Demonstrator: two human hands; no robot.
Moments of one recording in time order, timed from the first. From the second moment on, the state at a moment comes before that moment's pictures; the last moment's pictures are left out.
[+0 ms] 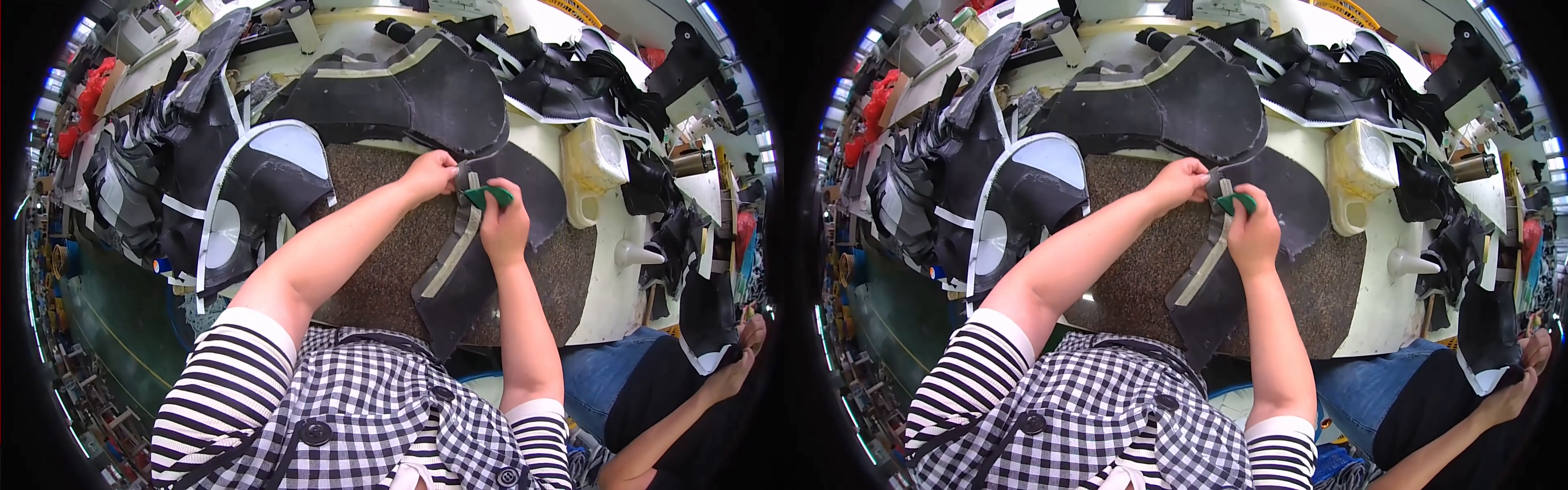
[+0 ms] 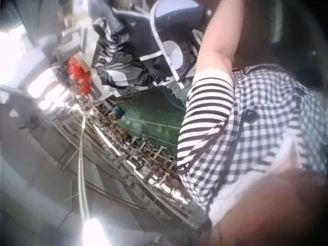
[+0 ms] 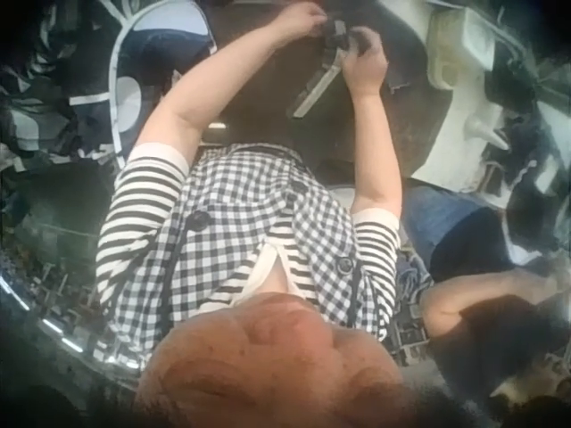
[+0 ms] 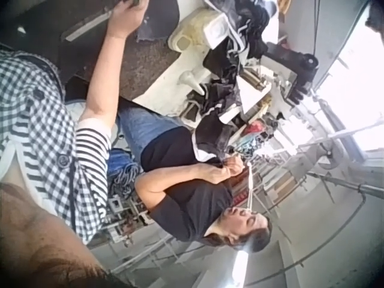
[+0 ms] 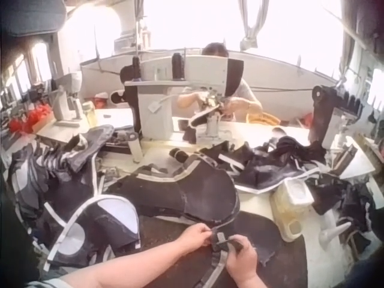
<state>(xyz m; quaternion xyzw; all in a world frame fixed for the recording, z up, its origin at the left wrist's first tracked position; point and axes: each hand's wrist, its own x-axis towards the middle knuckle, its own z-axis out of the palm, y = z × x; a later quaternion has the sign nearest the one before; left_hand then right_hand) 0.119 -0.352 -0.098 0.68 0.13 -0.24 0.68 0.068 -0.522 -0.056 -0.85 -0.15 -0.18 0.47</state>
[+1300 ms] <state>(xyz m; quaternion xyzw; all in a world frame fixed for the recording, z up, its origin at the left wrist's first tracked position) -0.118 -0.286 -0.069 0.96 0.19 0.01 0.18 0.152 -0.791 -0.099 -0.87 0.18 -0.20 0.41</state>
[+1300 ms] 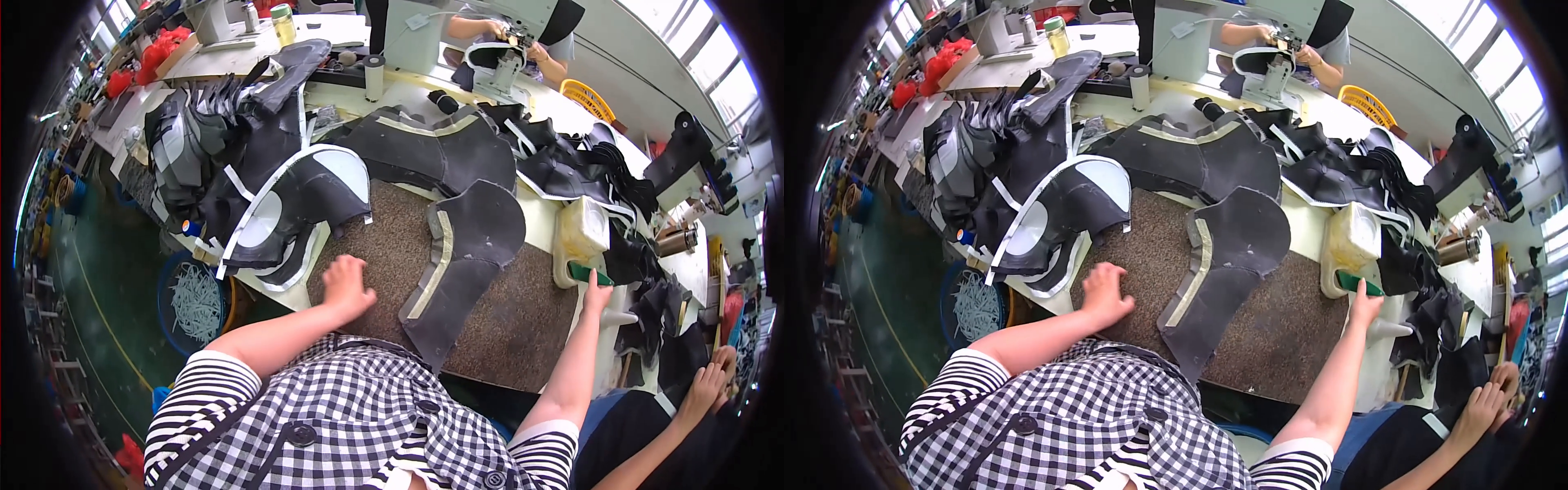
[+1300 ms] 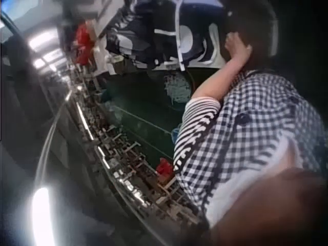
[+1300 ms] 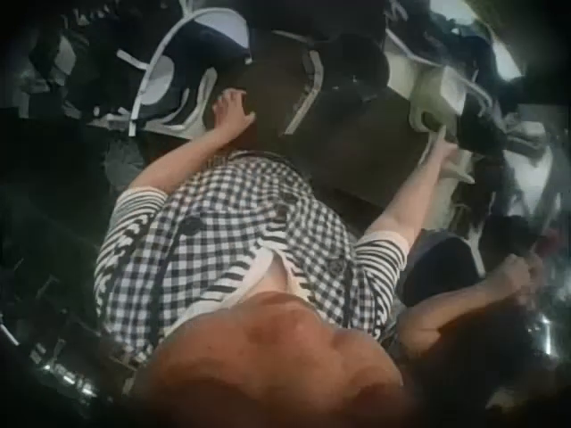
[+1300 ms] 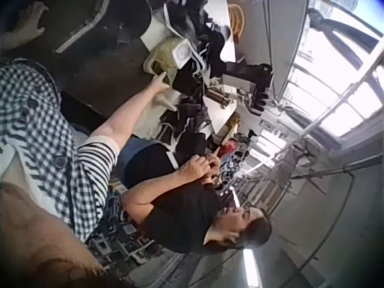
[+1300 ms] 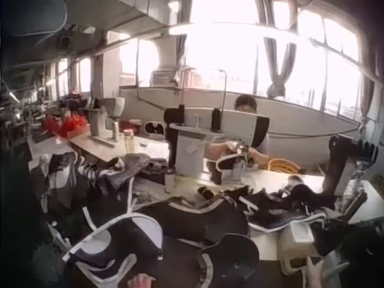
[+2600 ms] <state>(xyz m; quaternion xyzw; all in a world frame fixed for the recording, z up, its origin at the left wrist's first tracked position) -0.197 -0.200 -0.129 0.92 -0.10 0.13 0.35 -0.060 -0.481 0.073 -0.87 -0.07 0.15 0.47</state>
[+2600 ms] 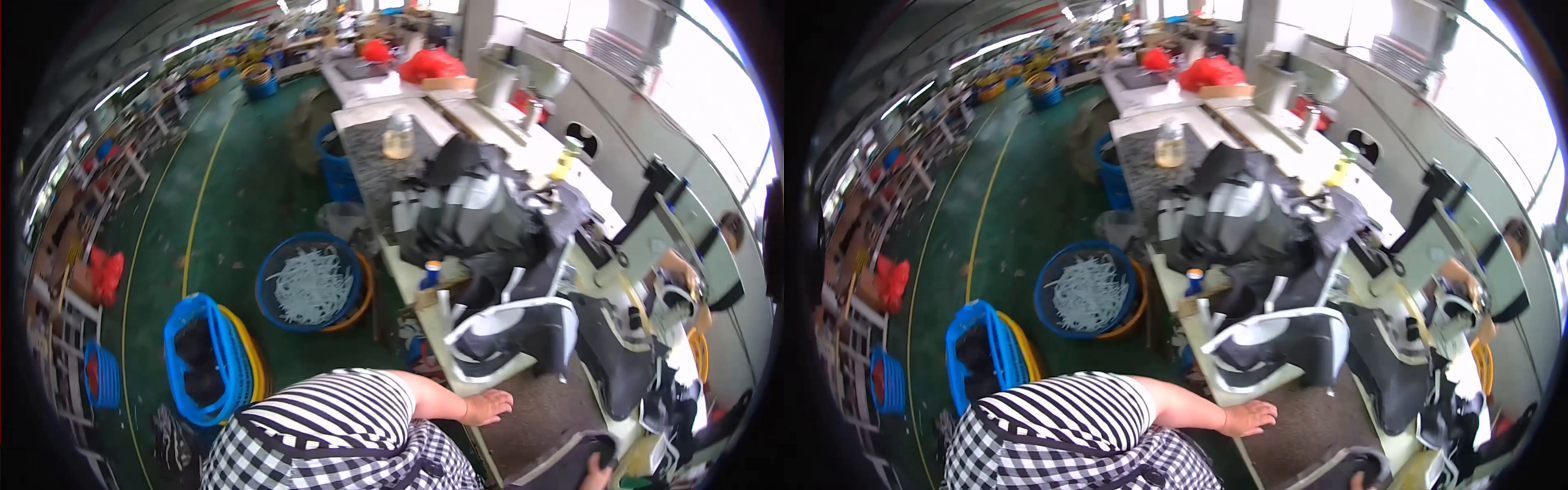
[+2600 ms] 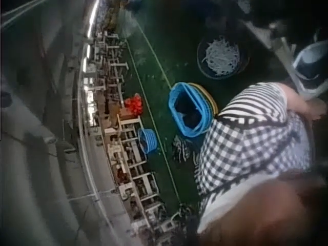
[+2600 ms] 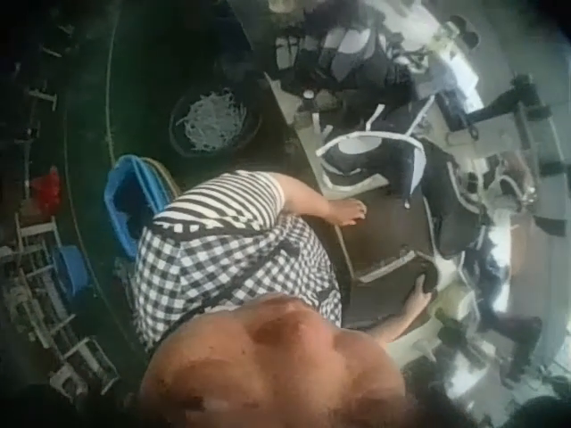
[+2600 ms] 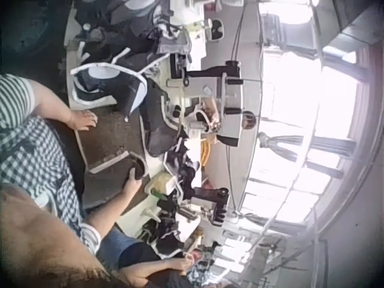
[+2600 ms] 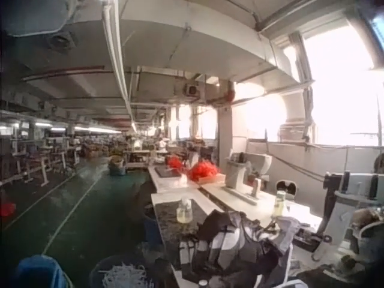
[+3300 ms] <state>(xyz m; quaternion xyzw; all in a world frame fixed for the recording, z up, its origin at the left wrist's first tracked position) -0.640 0.078 -0.244 0.78 0.56 0.03 0.30 -0.114 -0.258 0.147 -0.88 -0.35 -0.04 0.33</state>
